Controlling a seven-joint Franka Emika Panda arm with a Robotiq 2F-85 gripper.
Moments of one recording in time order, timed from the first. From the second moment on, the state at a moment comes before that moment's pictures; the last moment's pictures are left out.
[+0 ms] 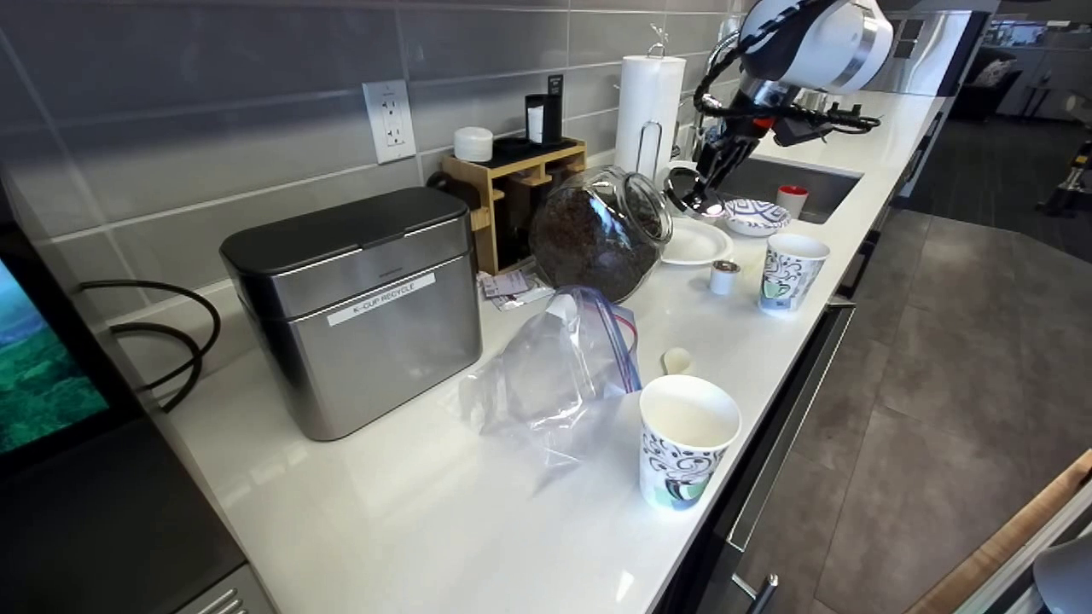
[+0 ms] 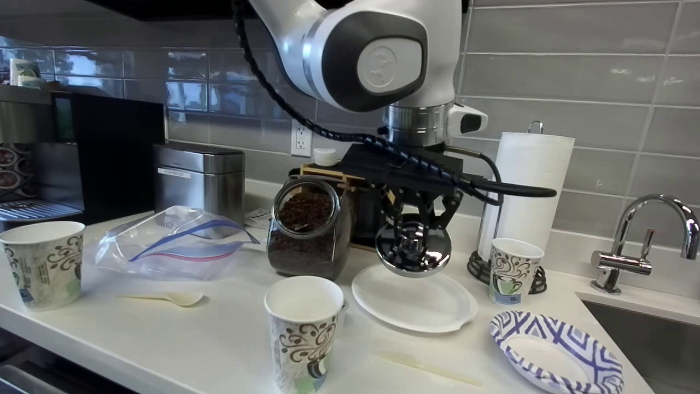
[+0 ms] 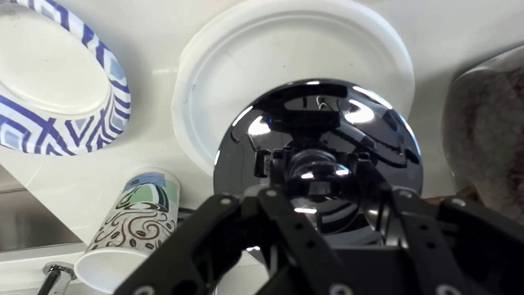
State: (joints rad) arm -0.05 0.22 -0.06 -2.05 0.27 2.61 -0.56
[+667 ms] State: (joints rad) arm -0.10 0.36 -0.01 -1.93 0.19 2.57 -0.56
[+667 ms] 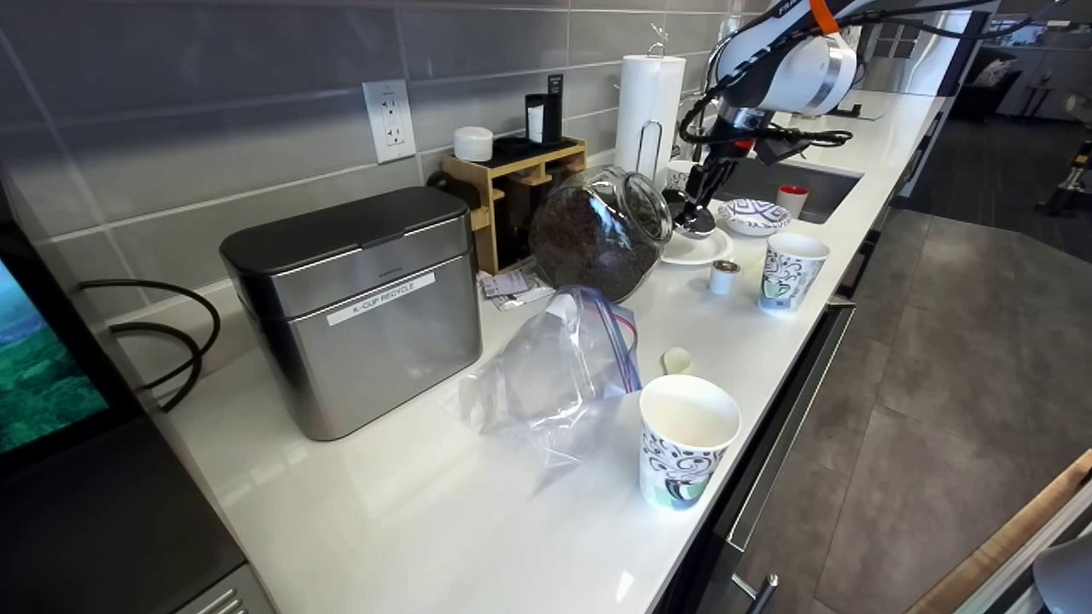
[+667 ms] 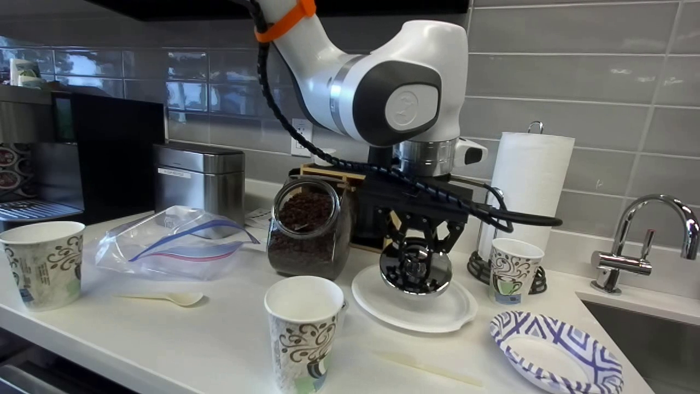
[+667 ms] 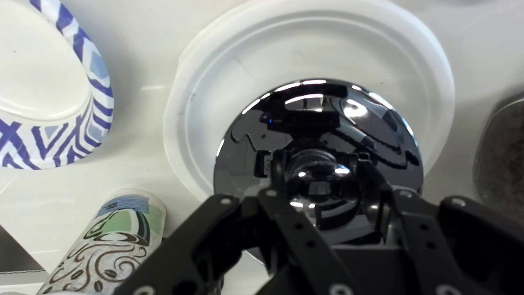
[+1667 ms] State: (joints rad) arm -0.11 0.43 0.02 -1.87 0.13 2.57 -0.55
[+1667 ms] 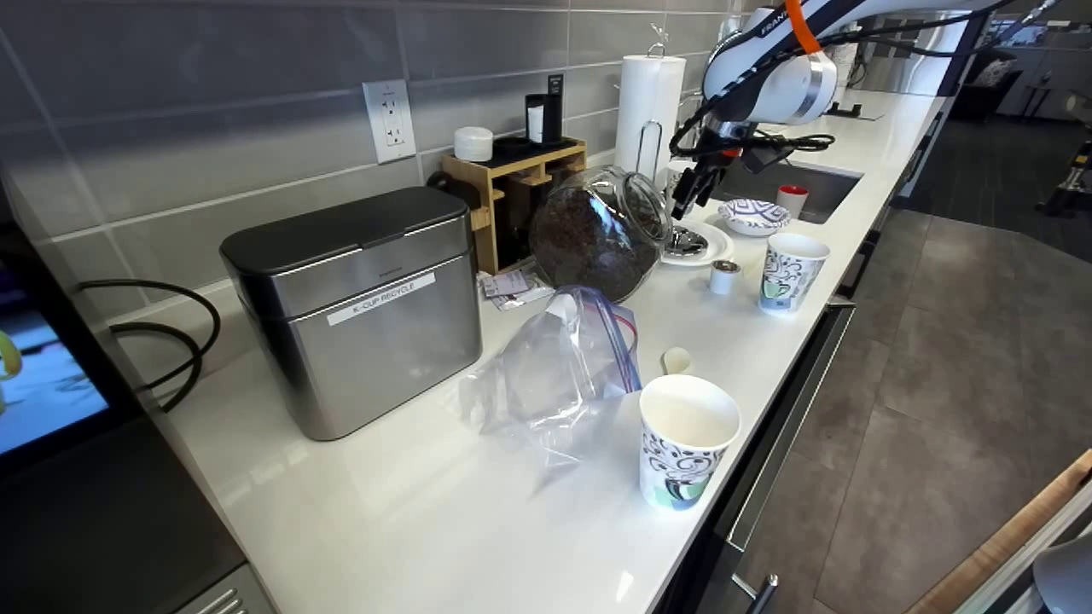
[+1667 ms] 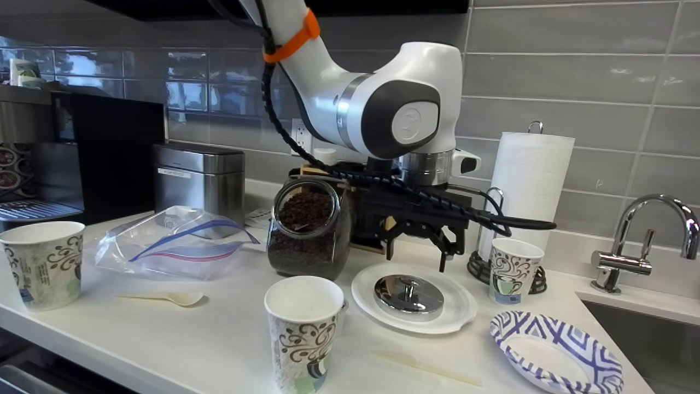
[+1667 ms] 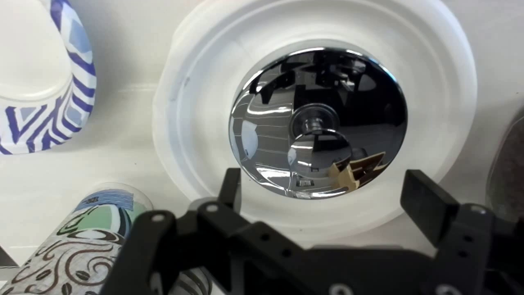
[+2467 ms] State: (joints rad) arm -0.13 0.26 0.01 -2.01 0.13 2.67 -0.47
